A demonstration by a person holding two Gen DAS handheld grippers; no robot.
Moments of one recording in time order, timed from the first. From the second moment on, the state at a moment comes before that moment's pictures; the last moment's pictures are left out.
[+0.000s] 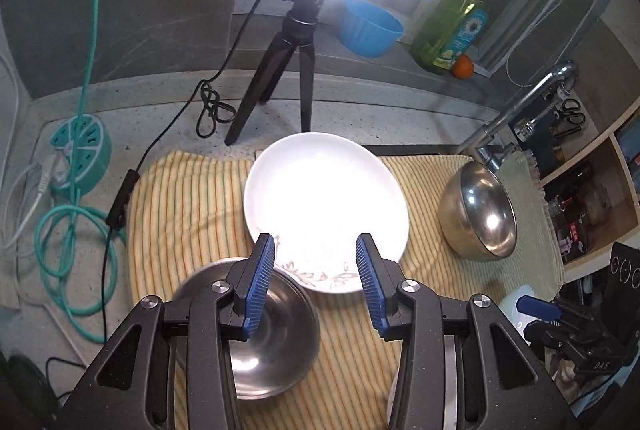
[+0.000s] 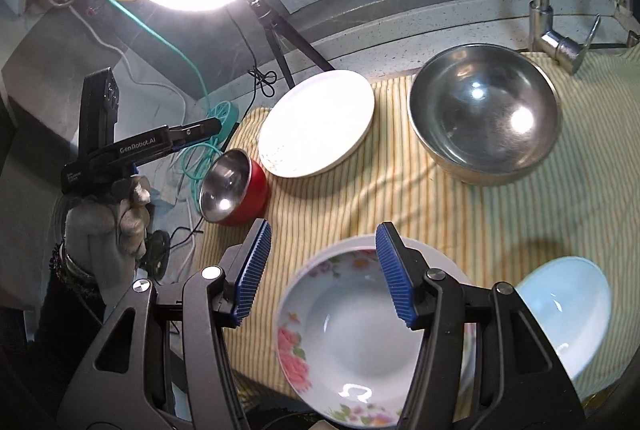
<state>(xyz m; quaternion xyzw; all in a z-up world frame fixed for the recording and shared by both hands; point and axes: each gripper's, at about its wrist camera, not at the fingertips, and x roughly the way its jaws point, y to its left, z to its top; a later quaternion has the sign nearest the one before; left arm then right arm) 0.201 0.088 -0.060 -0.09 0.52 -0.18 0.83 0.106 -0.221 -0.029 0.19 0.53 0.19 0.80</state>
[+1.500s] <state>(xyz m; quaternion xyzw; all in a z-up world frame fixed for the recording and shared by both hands) 0.317 0.066 -0.148 -0.06 0.61 -0.22 0.76 0.228 -0.178 -0.141 0.19 0.62 0.13 0.75</state>
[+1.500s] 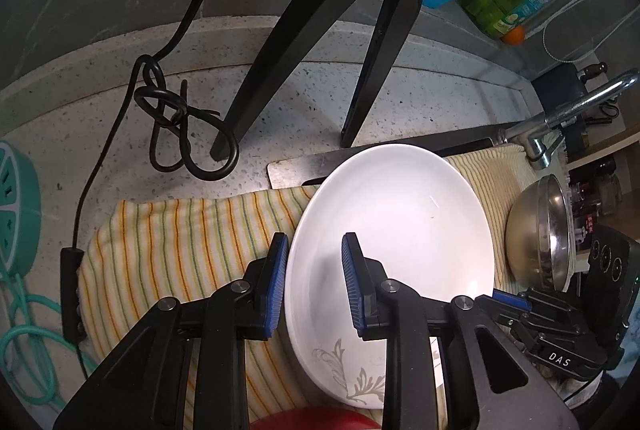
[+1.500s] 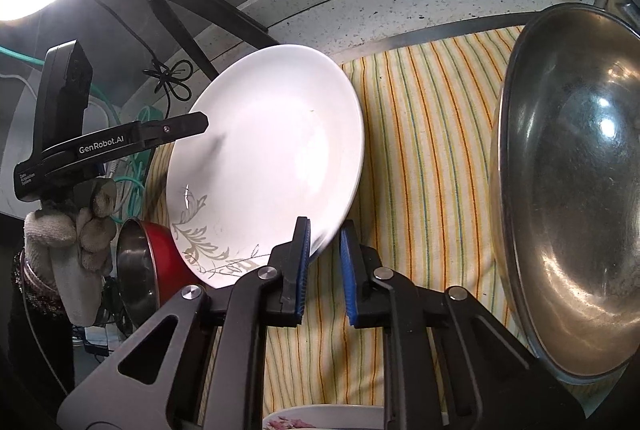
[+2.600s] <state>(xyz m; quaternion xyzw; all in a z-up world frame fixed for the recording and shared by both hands) 0.256 0.040 -0.087 -0.08 0.56 -0.27 0.78 0.165 -0.217 -0.078 0.21 0.58 0.14 0.77</state>
